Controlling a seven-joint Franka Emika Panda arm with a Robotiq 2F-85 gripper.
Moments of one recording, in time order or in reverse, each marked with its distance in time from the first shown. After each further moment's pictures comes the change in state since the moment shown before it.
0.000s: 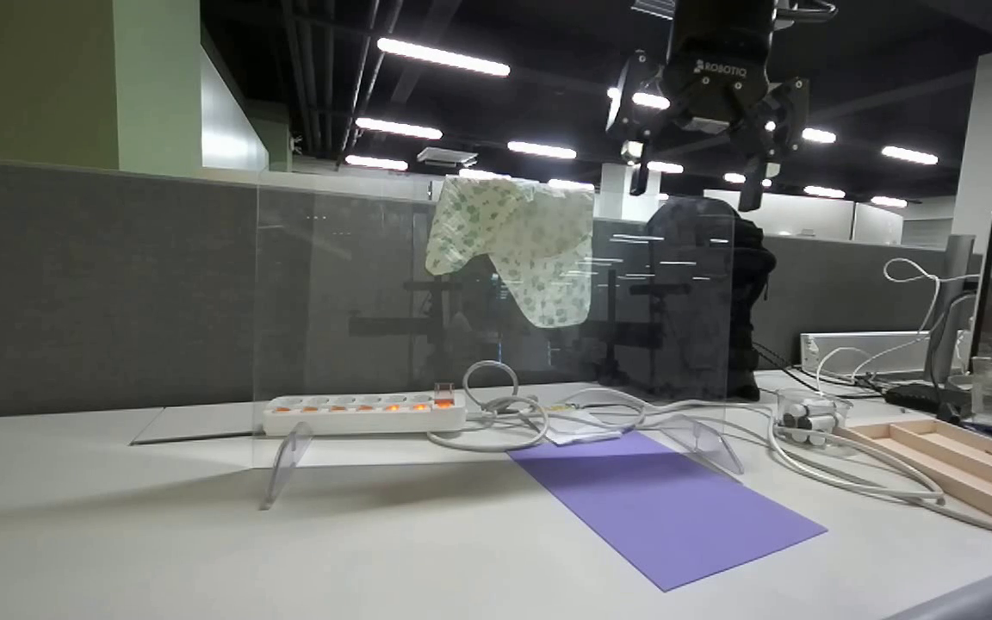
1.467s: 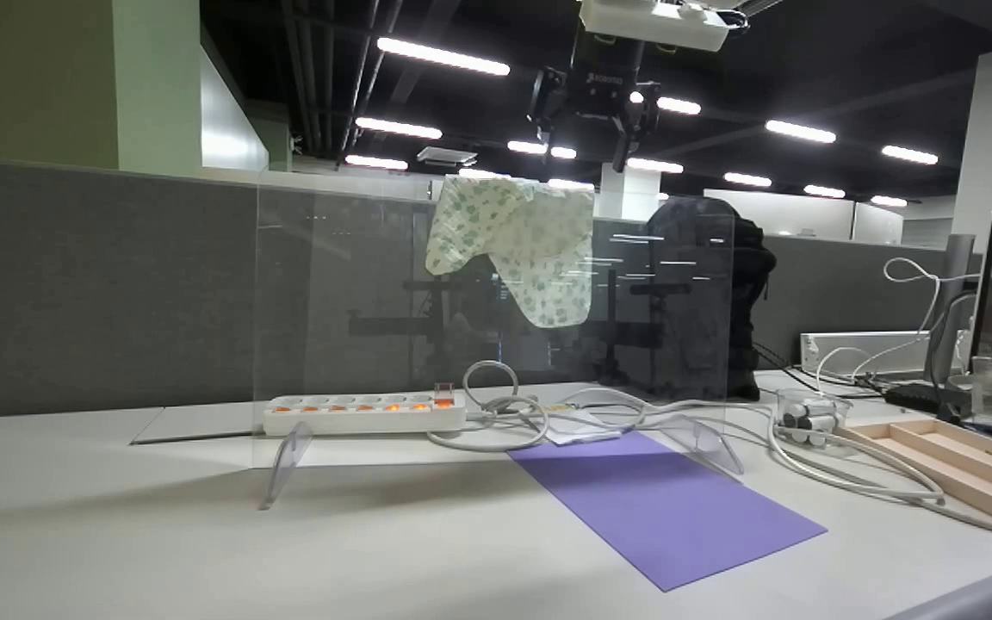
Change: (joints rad) arm -0.057 0.359 0.063 0.291 -0.257 0.522 0.022
